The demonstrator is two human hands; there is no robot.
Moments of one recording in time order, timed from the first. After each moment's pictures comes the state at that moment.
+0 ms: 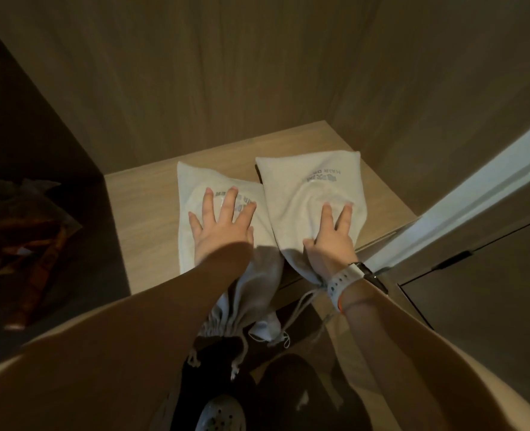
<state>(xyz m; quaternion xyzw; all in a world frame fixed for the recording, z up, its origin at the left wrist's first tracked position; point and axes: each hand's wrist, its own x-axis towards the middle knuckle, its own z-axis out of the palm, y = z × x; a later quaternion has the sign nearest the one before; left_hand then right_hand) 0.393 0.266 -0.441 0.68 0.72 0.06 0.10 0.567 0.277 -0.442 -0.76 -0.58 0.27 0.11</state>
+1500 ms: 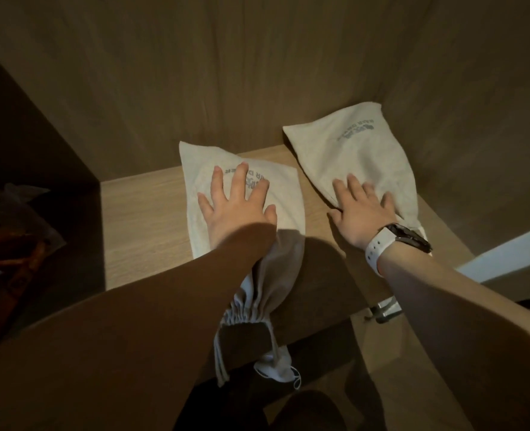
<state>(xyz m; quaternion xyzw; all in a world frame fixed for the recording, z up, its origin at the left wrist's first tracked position) 0.400 0.347 -0.444 0.62 0.77 0.14 0.09 0.588 0.409 -0.452 -0.64 -0.76 0.05 -0.08</state>
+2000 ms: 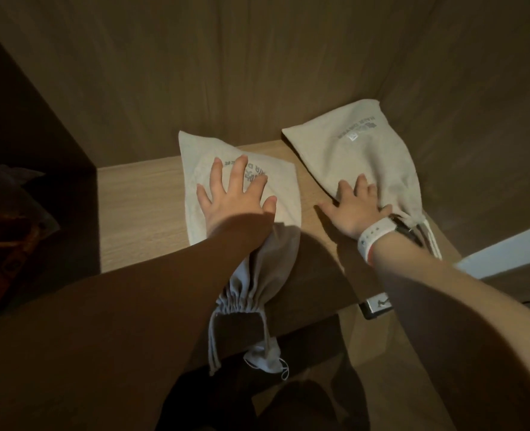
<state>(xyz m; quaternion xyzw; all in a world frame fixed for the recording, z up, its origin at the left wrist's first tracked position) 0.396 0.349 -0.445 0.62 0.76 0.16 0.12 0.577 0.411 -0.444 -0.72 -0.68 0.15 -0.05</state>
